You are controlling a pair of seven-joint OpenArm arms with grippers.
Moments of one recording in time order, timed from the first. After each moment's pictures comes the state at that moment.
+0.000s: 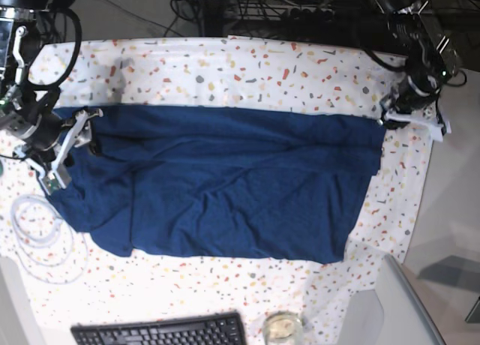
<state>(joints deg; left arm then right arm) 9.0 -4.8 -42.2 80.1 -22.7 -18.5 45.1 -9.9 13.8 13.2 96.3 12.2 34.9 -50.9</state>
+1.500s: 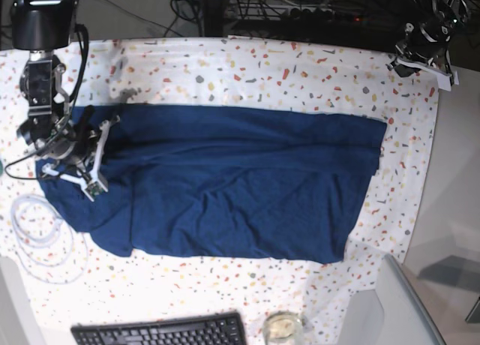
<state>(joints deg) 16.8 -5.3 -52.2 76.0 -23.2 -31.6 44.4 2.4 10.8 7.0 75.1 -12.7 35.4 -39.3</state>
